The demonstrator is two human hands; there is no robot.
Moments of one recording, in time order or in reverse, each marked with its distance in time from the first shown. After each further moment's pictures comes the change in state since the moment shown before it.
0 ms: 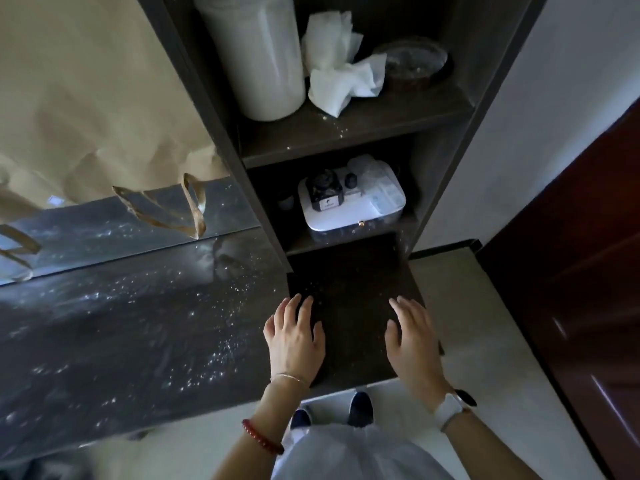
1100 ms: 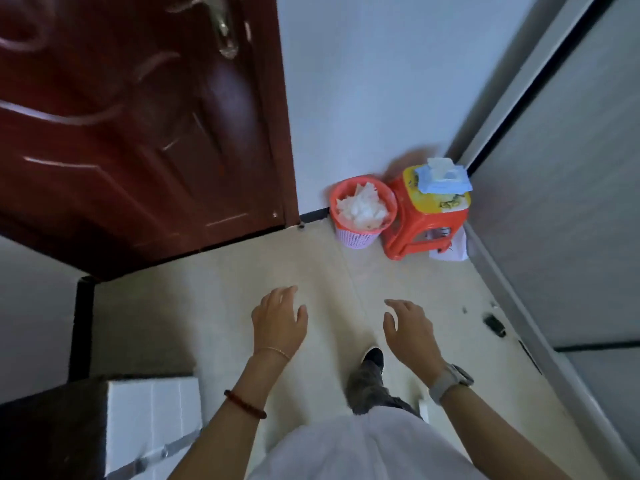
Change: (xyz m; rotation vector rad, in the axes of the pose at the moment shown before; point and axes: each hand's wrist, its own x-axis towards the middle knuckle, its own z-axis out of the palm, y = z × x) left_hand -0.390 0.224 0.133 0.185 -0.810 1.437; right_hand -0.559 0.098 -0.084 0.125 0.711 1.508
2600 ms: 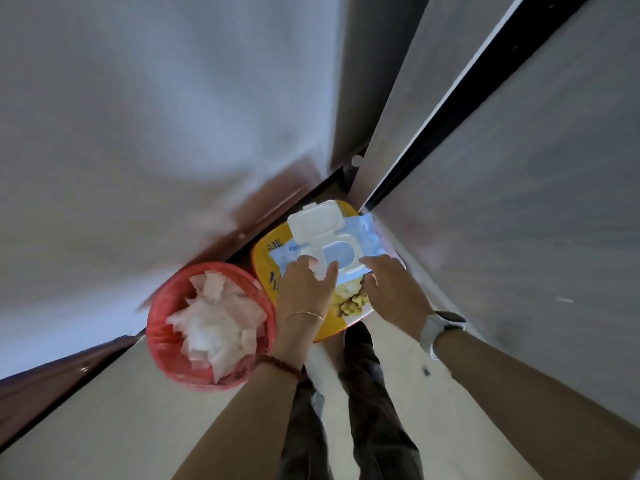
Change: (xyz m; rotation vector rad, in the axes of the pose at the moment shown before) left_hand 0.626 0.409 0.388 -0.124 -0.400 -0.156; right_hand 0.670 0.368 -0.068 0.034 -0.260 0.203
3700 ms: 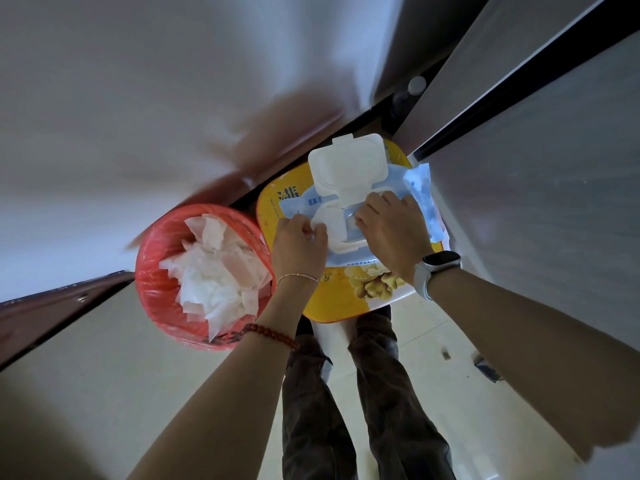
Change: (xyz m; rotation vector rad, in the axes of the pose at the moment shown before) left_hand 0.063 -0.054 0.035 -0.091 0.219 -0.089; right_hand 0.108 0.024 0.079 -0.481 0.262 -0.499
